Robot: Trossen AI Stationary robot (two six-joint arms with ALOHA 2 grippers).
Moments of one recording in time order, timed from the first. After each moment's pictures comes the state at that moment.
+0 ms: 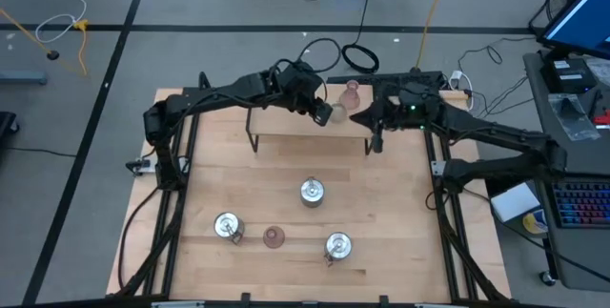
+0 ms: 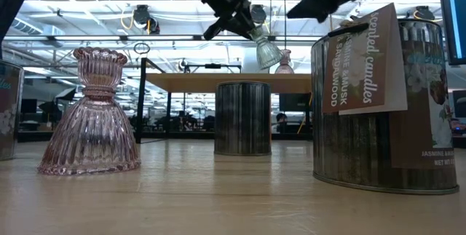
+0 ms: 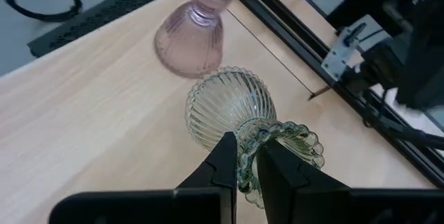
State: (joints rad) left arm 0.34 1.84 1.77 -0.61 0.05 -0.50; right arm -0.38 1.05 0.89 -0.18 -0.18 -0.18
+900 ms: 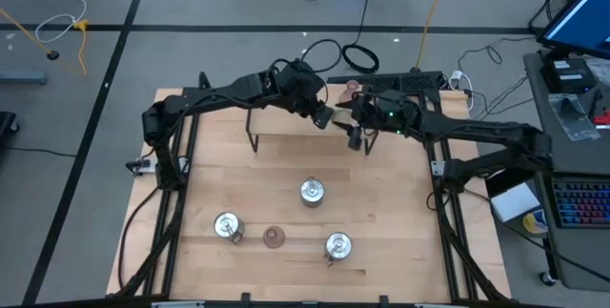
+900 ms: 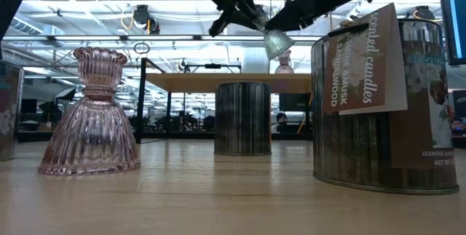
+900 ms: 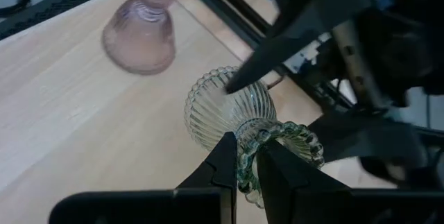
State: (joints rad) left arm 0.32 1.83 1.77 -0.57 0.17 -0.50; right arm -0.31 1.23 0.89 0.03 0.03 -0.25
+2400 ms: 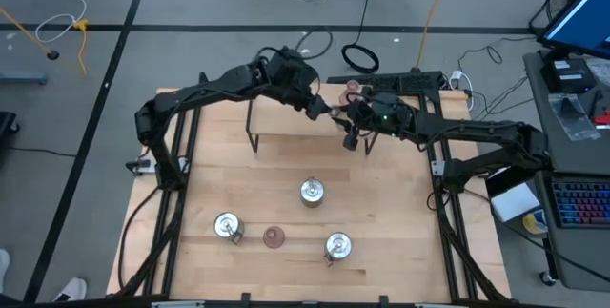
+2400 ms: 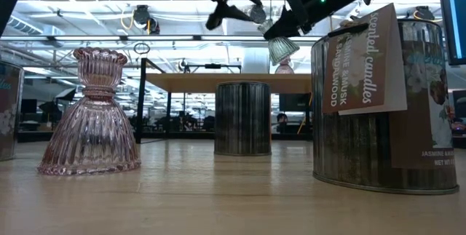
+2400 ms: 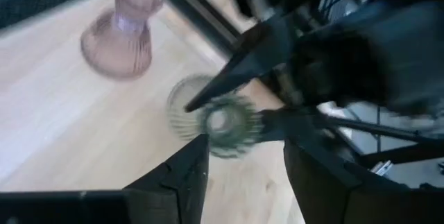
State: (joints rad) left arm 0.38 1.77 1.77 -0.58 0.31 -0.51; right arm -0.30 1.26 0.89 0.02 0.15 -0.19
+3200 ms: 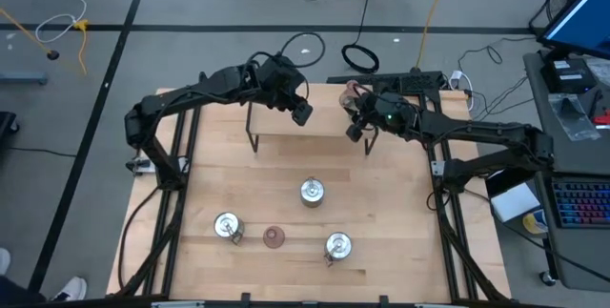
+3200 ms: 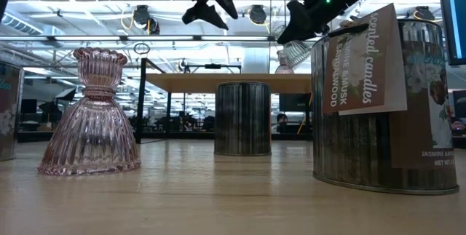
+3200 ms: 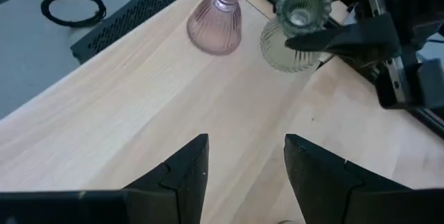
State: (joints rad) left arm 0.34 1.69 1.74 -0.79 0.01 -0.39; right arm -0.30 1.20 0.89 -0.10 0.37 -0.03
